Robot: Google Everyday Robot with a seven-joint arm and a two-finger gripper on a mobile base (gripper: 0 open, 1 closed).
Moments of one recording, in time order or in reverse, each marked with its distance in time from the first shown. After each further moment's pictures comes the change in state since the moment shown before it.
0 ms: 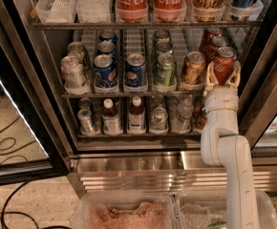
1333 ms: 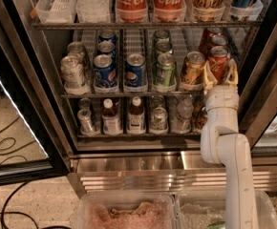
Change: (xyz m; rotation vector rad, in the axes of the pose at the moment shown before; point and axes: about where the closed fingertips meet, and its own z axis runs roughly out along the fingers) arm 0.001 -0.002 0.004 0.011 0.002 -0.003
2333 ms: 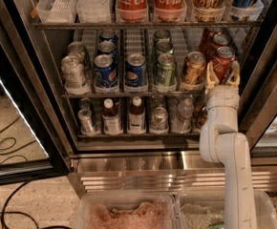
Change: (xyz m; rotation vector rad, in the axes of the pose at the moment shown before) arm 0.017 -0.010 0.001 0.047 0.070 -0.002
